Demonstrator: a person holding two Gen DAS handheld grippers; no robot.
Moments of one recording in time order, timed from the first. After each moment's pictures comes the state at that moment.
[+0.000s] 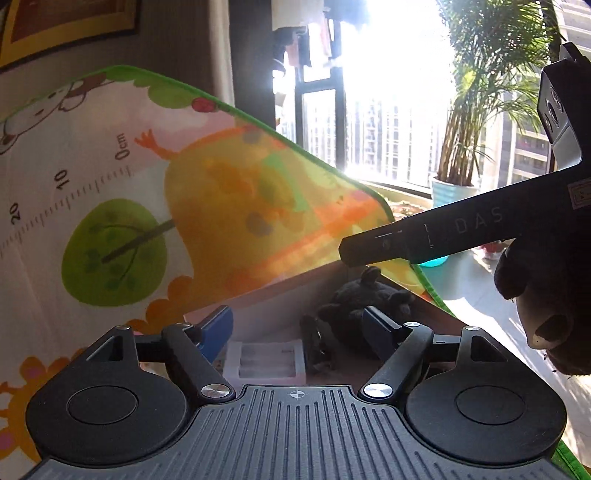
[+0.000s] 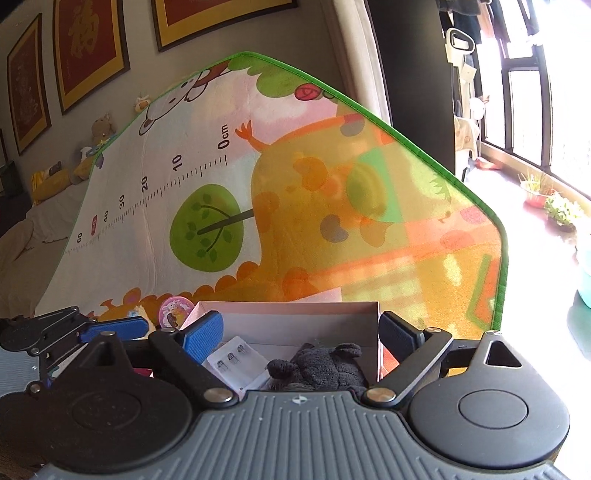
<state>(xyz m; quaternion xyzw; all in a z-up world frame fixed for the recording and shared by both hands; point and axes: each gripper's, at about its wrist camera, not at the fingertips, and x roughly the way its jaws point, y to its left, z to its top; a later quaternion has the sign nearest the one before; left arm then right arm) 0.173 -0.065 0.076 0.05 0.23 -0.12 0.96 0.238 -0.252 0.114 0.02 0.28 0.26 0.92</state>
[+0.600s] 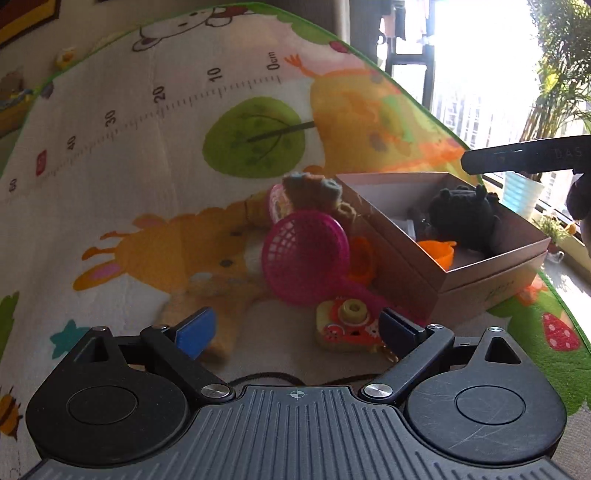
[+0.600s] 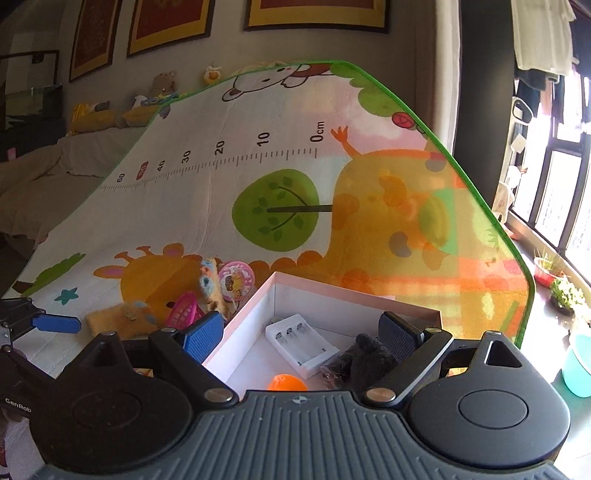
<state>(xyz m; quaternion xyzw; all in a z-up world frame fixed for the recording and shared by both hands) 0.058 0.032 0.031 -0.02 0.29 0.02 0.96 0.143 -0.178 0.113 -0.14 0.21 0.30 0.92</state>
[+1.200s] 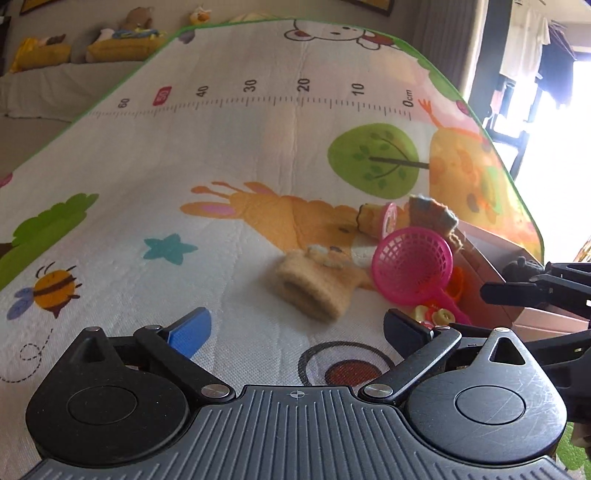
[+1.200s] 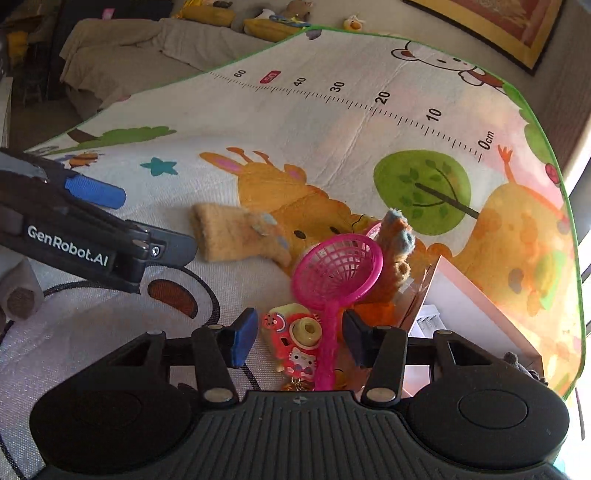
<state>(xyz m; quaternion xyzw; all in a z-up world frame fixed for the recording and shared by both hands) 0.010 0.089 0.011 -0.17 0.24 0.13 0.95 0.071 -0.054 0.040 -0.33 0.22 0.36 0.84</state>
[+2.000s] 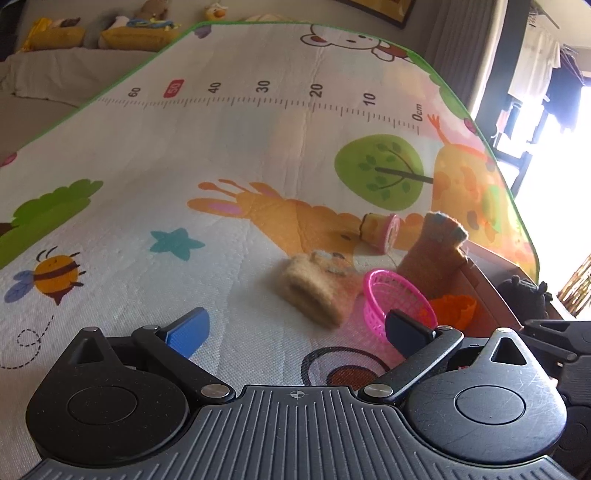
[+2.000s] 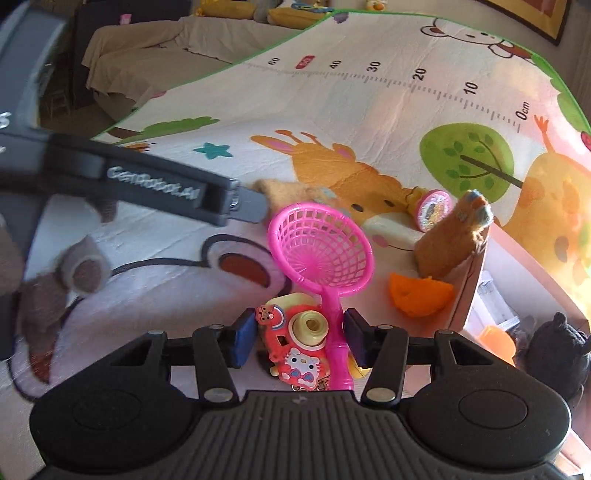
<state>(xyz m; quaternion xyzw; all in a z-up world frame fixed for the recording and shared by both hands) 0.007 0.098 0.009 -0.21 0.23 0.13 0.94 0.038 -0.071 0.038 -0.30 0.27 0.43 0.81</state>
